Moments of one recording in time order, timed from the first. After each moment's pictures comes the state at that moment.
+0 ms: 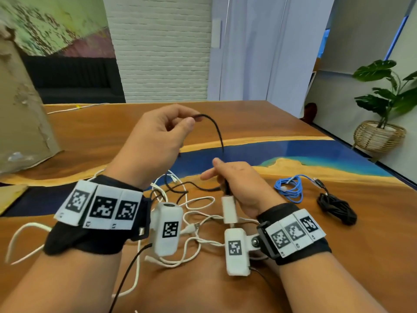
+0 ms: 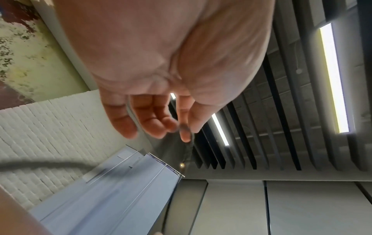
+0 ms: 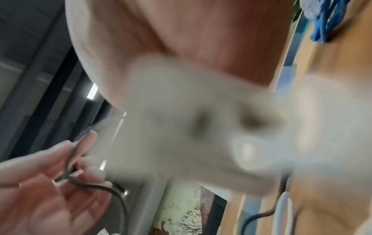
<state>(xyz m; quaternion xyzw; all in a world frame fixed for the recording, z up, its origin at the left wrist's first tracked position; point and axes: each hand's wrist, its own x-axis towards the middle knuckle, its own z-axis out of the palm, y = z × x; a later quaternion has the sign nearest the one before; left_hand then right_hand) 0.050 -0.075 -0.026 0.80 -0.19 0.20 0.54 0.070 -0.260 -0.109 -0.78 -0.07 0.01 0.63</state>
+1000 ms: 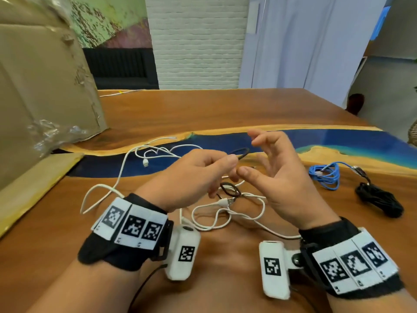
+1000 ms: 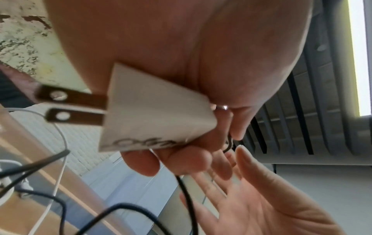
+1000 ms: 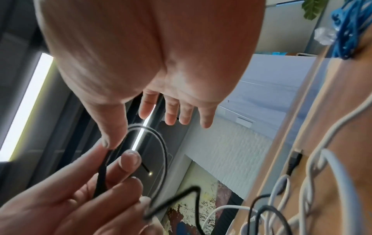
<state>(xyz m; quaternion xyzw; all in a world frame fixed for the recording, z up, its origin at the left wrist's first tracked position) -0.008 -0.060 -0.085 0.82 -0.22 -0.04 0.53 0.004 -0.257 -0.117 -0.72 -0.27 -0.12 0.63</state>
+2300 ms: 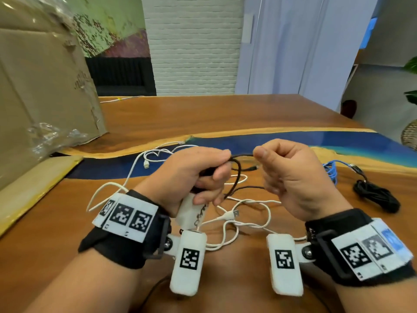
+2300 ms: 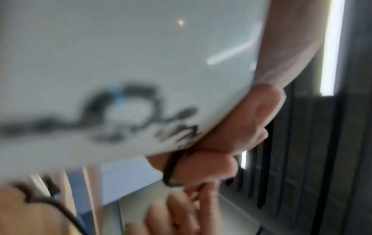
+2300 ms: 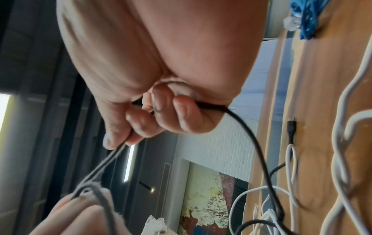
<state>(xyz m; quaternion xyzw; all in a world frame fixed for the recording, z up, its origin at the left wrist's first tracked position) -0.024 -0.056 -0.084 0.60 -0.26 -0.19 0.73 -0.004 -0.263 -0.104 -0.61 -0.19 -0.01 0.77</state>
